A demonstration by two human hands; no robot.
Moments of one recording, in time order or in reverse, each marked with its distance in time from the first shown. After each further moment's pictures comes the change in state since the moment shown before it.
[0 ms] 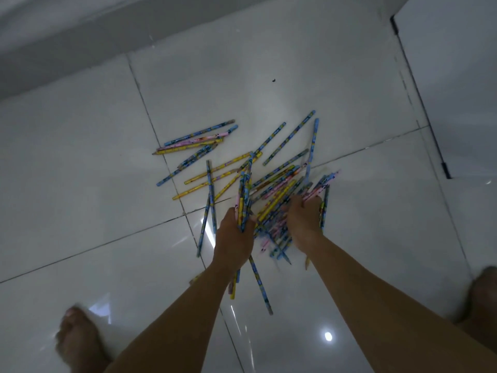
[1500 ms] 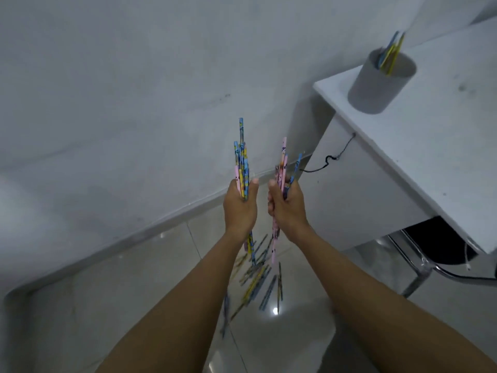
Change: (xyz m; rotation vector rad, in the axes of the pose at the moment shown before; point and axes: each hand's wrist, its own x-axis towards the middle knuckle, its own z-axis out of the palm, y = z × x) left_hand -0.273 0.488 -0.314 -0.422 0.156 0.548; right_hand -0.485 -0.410 -0.177 0.260 -0.145 -0.815
